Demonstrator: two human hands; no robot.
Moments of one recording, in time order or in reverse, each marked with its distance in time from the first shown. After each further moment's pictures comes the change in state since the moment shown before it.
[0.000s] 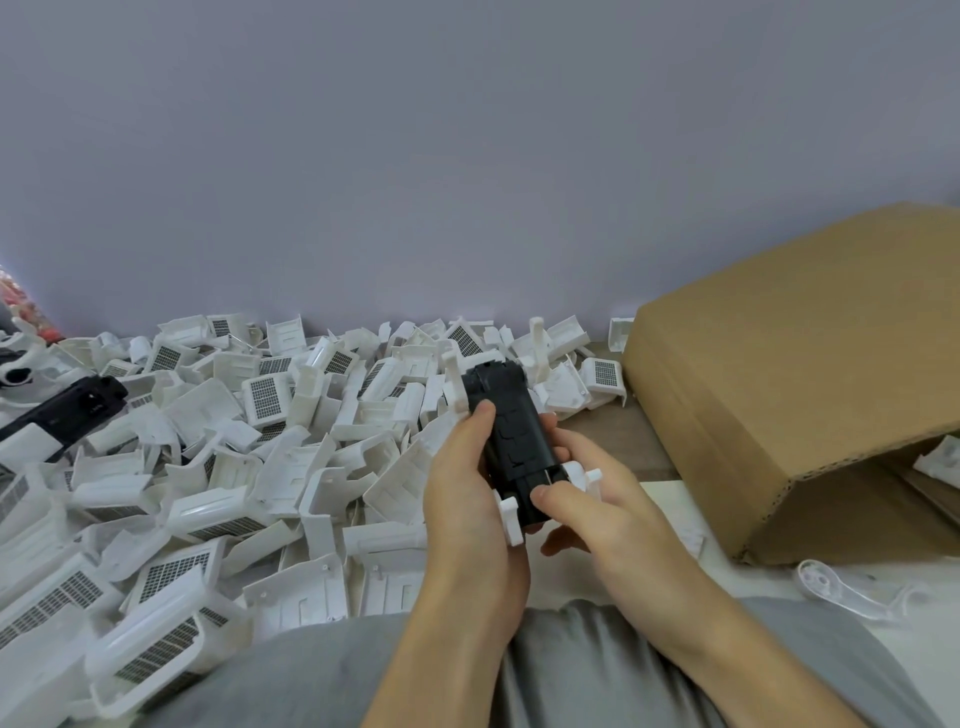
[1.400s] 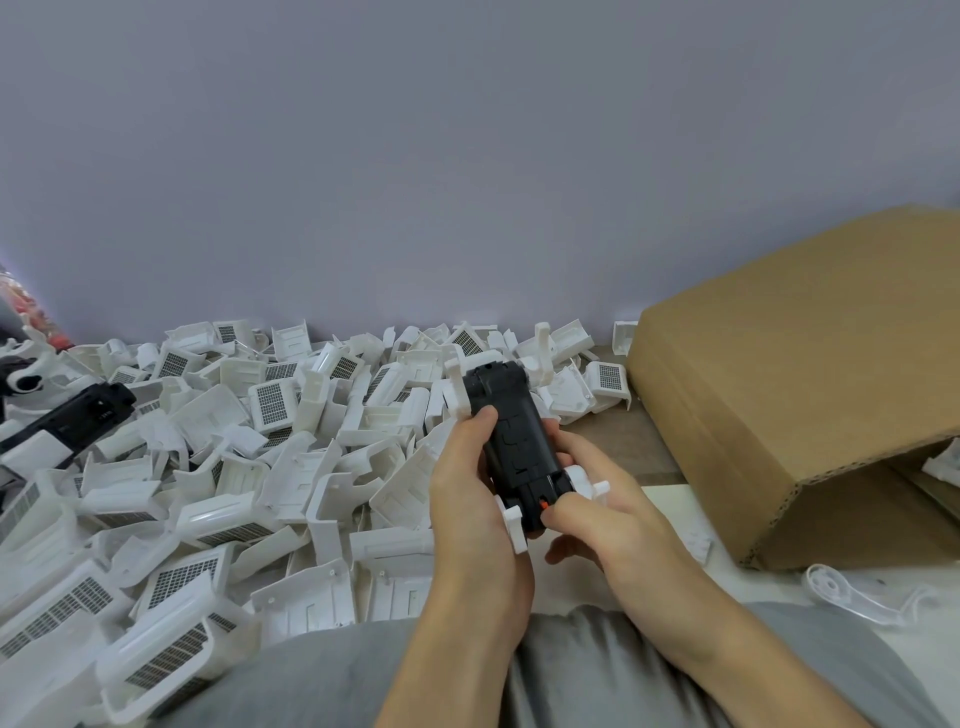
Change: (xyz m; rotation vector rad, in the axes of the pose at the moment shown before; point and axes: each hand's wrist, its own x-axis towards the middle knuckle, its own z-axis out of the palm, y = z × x) left_hand -0.002 0.004 0.001 -0.020 -0.013 0.065; right_hand -0.001 0.003 -0.001 0.001 -0.044 0.001
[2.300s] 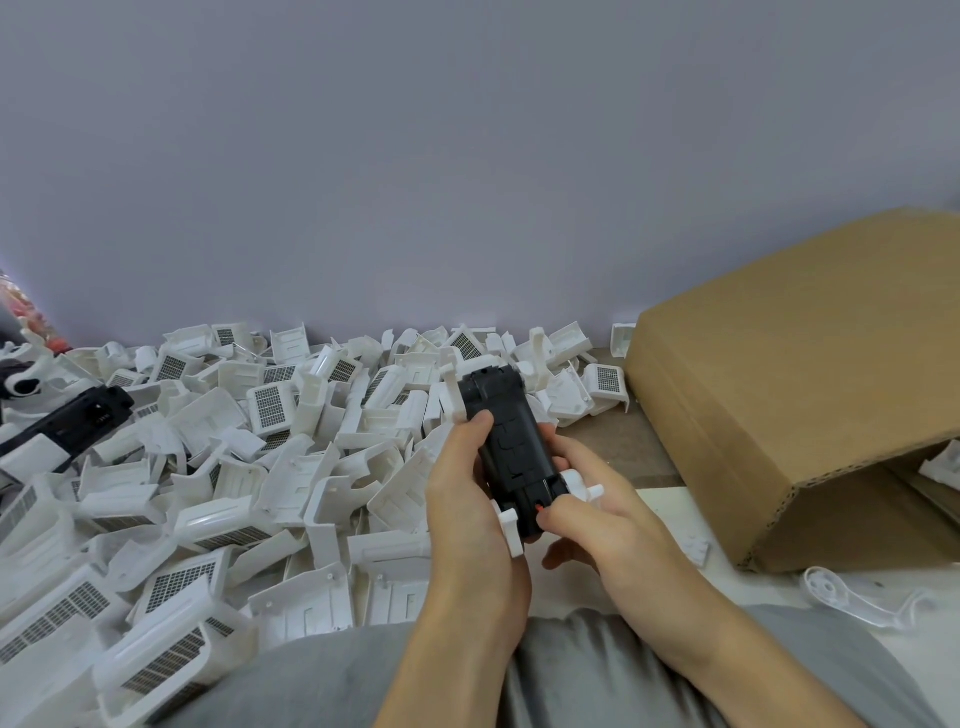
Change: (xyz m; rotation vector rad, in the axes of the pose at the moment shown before) left_hand -0.001 0.000 0.000 0.009 0.011 -0.023; right_hand 0.001 0.000 0.001 0.003 0.000 0.011
